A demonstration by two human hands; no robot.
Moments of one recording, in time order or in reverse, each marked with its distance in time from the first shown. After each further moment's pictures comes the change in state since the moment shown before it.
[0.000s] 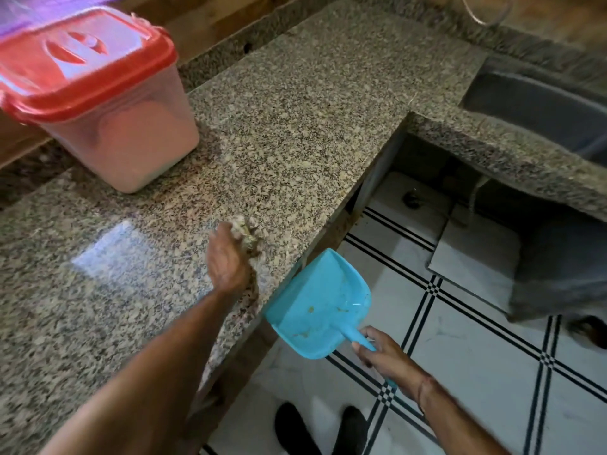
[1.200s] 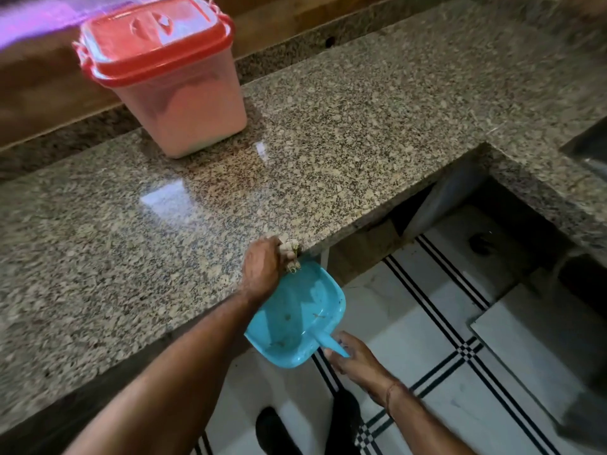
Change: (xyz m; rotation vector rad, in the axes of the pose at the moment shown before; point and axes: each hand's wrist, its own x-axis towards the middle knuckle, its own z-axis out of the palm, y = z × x) left_hand -0.050 0.096 0.059 0.155 -0.117 -0.165; right_hand 0.072 -0.016 -0.084 -0.129 -0.378 -0.103
